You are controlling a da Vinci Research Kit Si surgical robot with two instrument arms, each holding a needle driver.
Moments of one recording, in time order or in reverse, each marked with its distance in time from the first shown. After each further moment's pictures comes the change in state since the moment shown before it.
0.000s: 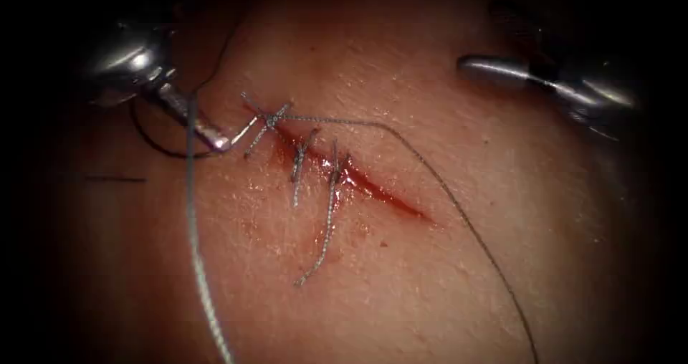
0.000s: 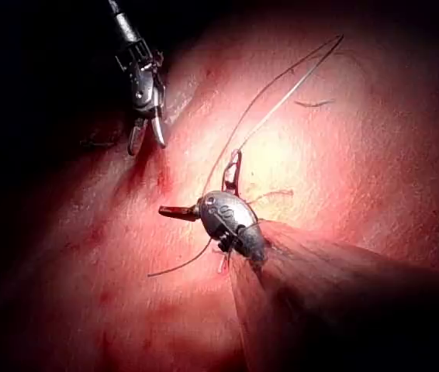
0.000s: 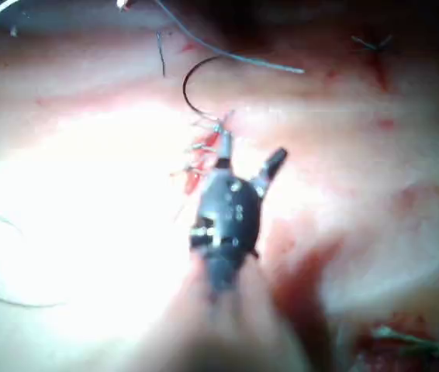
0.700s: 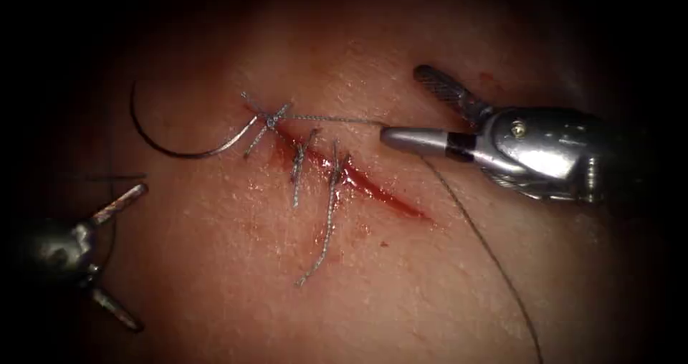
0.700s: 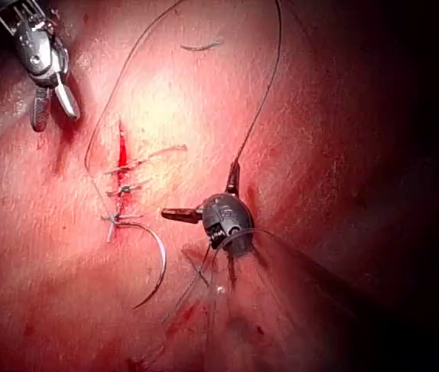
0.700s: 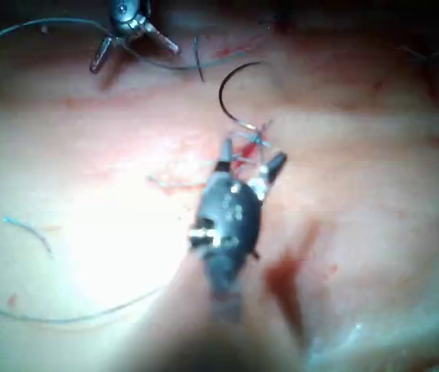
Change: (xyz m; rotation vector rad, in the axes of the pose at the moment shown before) right arm -0.002 -0.006 0.003 0.064 -0.002 -0.037; left arm -0.018 0.007 -0.005 0.049 -0.288 0.205
